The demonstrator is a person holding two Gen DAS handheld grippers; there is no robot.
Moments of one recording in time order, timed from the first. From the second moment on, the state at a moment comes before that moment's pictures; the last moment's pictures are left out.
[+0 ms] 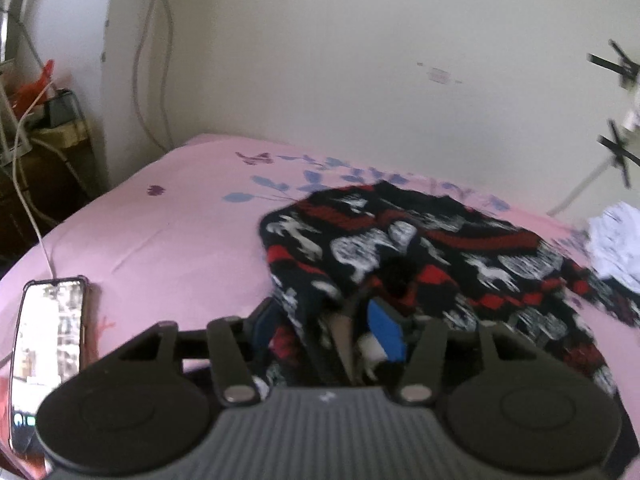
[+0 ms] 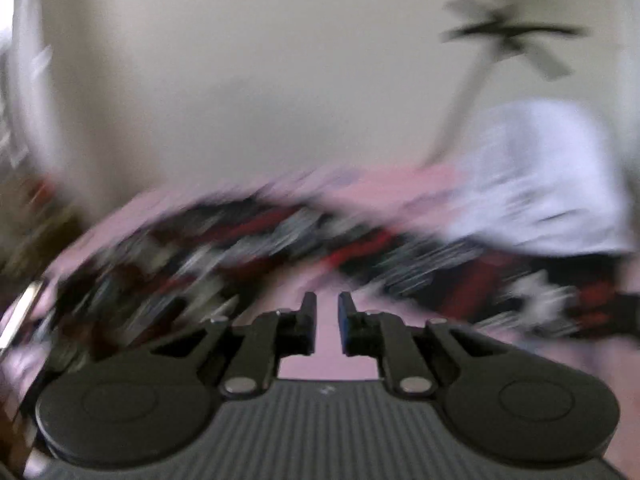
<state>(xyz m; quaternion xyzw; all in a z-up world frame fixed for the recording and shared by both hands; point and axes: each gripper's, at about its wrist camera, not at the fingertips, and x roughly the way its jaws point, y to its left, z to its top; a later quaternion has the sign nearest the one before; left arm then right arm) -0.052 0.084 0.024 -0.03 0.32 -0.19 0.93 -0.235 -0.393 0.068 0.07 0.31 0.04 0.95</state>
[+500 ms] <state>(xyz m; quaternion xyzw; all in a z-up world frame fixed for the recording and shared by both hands) -0.169 0.214 0.109 0.00 0.22 -0.01 0.97 -0.172 -0.287 0.103 0.00 0.27 0.19 0.94</state>
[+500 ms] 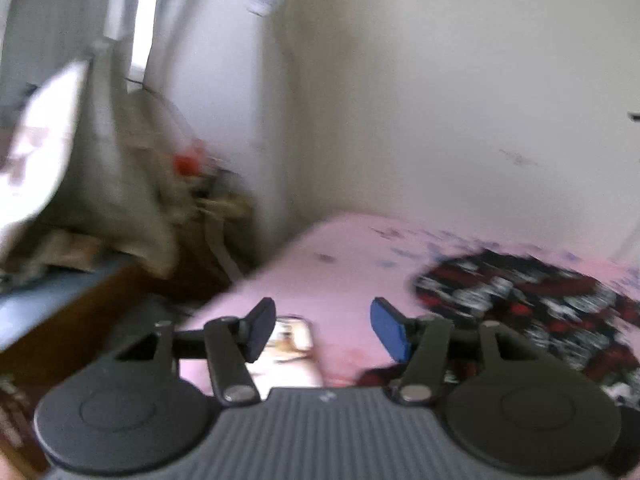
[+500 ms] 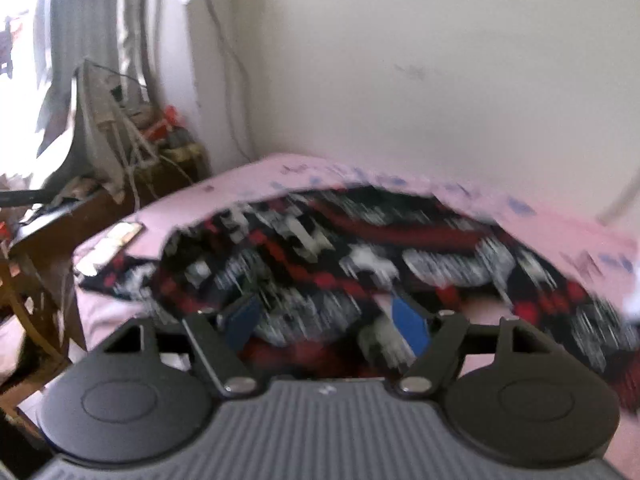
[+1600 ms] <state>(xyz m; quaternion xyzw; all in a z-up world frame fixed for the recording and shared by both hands) 0.051 0.137 0.028 -0.12 0.26 -0.05 0.96 0.197 -0.129 0.065 0.10 0.40 0.09 0.91</state>
